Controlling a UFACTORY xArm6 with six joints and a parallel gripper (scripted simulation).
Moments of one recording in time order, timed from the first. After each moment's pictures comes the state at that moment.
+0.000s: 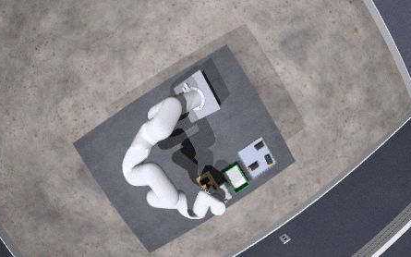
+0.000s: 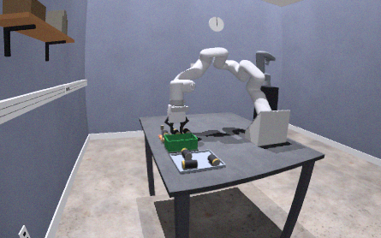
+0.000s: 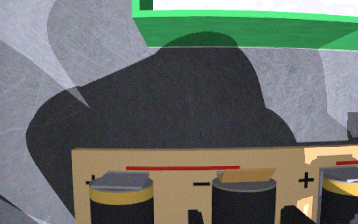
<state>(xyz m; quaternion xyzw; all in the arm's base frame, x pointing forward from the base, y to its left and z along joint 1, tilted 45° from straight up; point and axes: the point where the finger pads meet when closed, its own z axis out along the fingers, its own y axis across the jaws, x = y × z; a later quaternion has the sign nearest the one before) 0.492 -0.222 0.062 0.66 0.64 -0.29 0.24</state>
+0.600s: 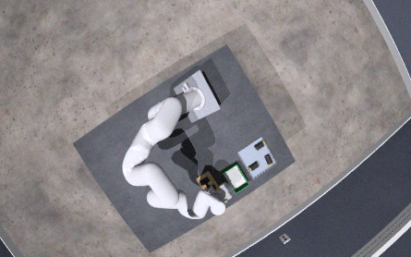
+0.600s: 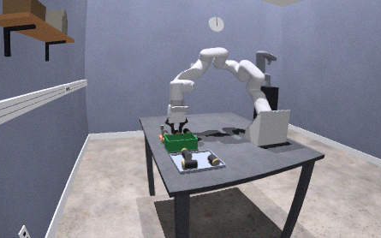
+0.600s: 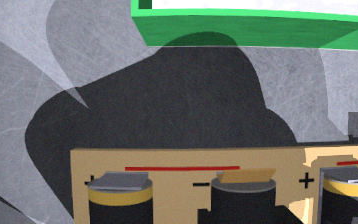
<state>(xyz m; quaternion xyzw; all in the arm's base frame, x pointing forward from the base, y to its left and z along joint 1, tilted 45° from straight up) 0.492 -0.223 0.061 0.66 0.64 -0.29 0.24</state>
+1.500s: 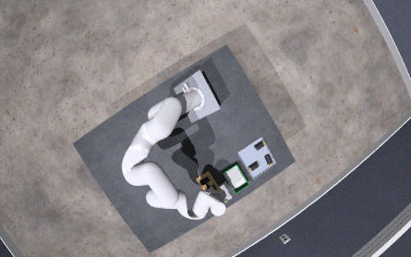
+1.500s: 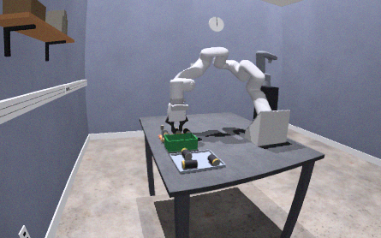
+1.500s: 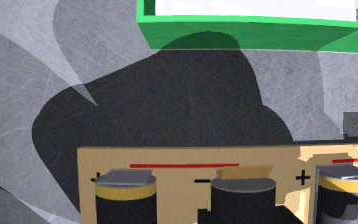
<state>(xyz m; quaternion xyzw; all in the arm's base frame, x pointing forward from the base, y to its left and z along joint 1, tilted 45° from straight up) 0.491 -0.217 0.067 0.66 0.64 -0.30 0.24</state>
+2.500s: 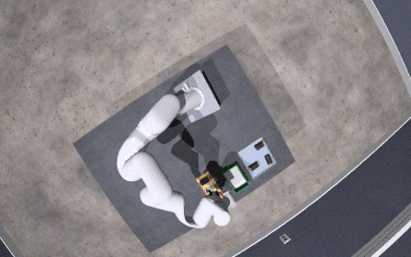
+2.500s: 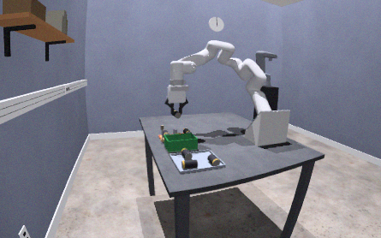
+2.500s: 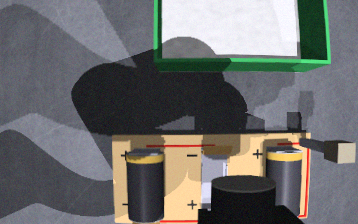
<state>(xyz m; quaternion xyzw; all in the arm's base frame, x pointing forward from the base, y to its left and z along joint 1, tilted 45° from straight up) 0.501 -0.143 0.140 0.66 0.64 -0.29 0.25</state>
